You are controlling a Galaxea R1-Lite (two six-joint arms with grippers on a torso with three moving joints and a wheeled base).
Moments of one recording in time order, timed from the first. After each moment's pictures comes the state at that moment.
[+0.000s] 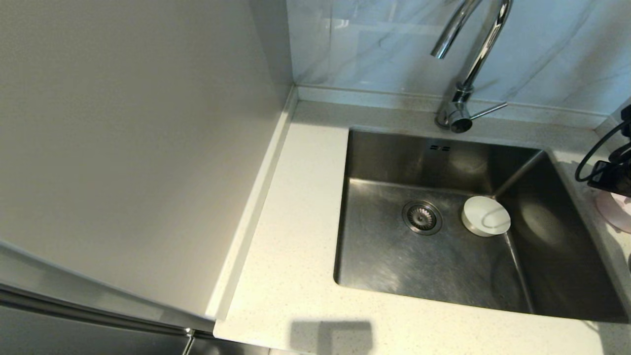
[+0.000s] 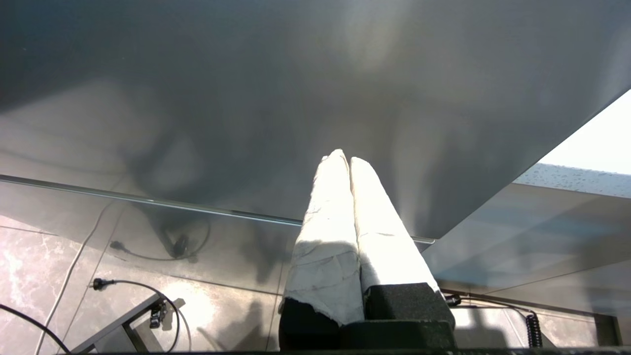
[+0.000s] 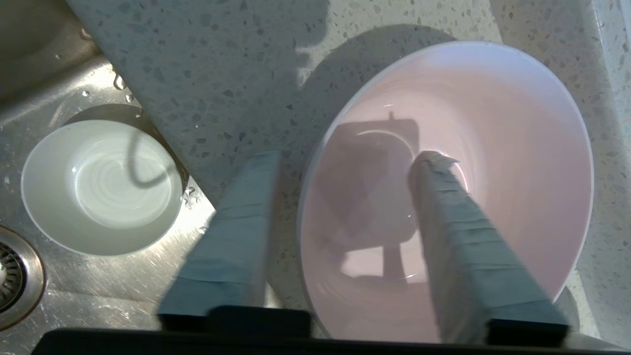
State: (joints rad) left arm 0.00 0.00 0.00 0.00 0.02 -0.02; right arm -0.41 2.02 -1.75 0.47 -0.30 0.28
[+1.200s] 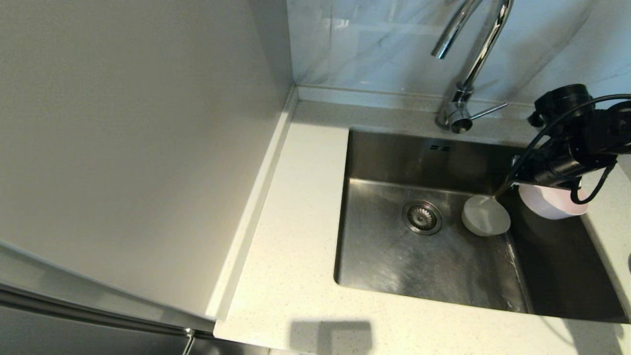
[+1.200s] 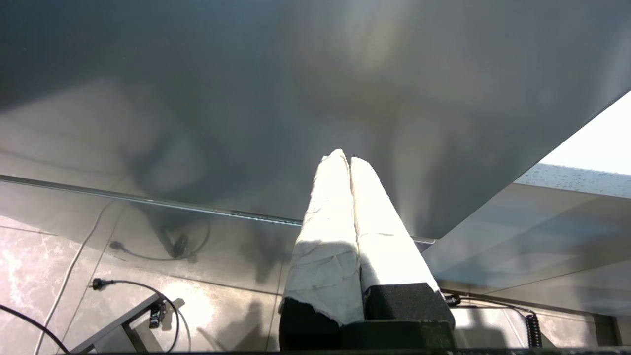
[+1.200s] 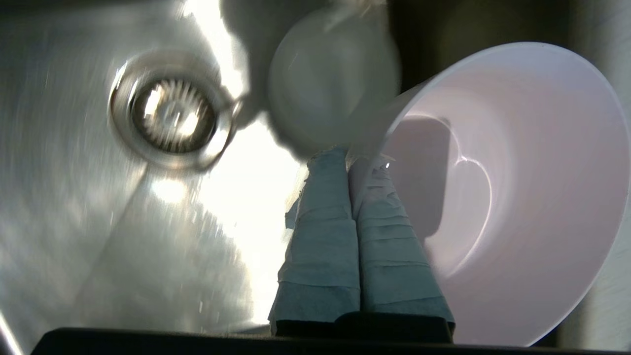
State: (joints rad) left arm 0.00 0.00 0.00 0.00 0.02 -0.02; right arm -0.03 1.94 -1.65 0.47 -0.30 0.27
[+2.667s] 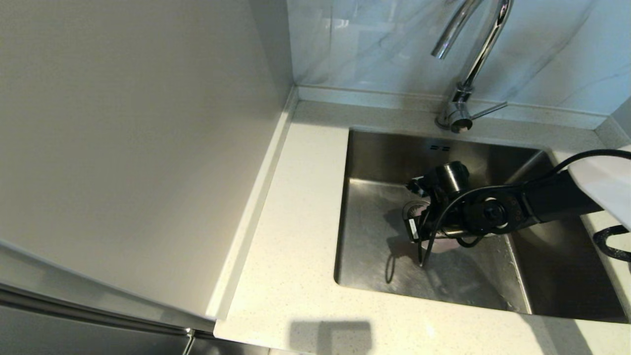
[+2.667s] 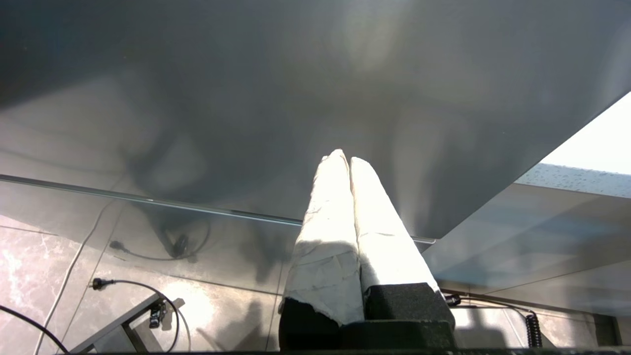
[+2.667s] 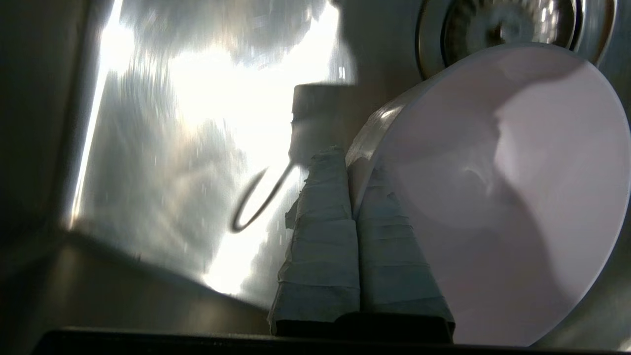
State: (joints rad) left arm 0.00 0.00 0.00 0.00 0.02 -0.02; right arm 0.30 2.14 -1.34 -0.03 -0.11 0.01
